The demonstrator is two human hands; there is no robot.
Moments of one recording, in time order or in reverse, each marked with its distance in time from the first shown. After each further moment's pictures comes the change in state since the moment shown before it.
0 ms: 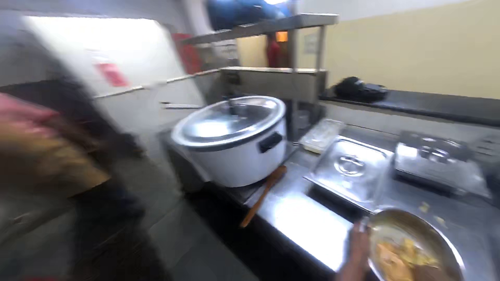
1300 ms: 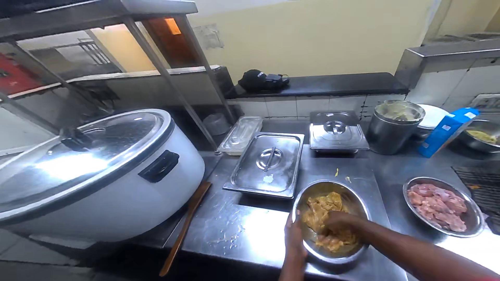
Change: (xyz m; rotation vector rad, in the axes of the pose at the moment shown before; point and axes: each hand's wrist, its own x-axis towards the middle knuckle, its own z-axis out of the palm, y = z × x) left_hand -0.017 -0.007 0.025 -0.191 0.091 -0.024; right_hand 0.027 0.011 -0.020 0.869 -0.043 0.067
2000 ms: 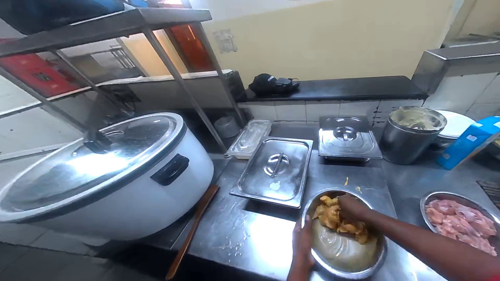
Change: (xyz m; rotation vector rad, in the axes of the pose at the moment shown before) left_hand 0.013 0.006 0.009 0.127 -0.015 -0.014; right_hand 0.000 -0.015 -0.058 -0.568 0.265 -0.281
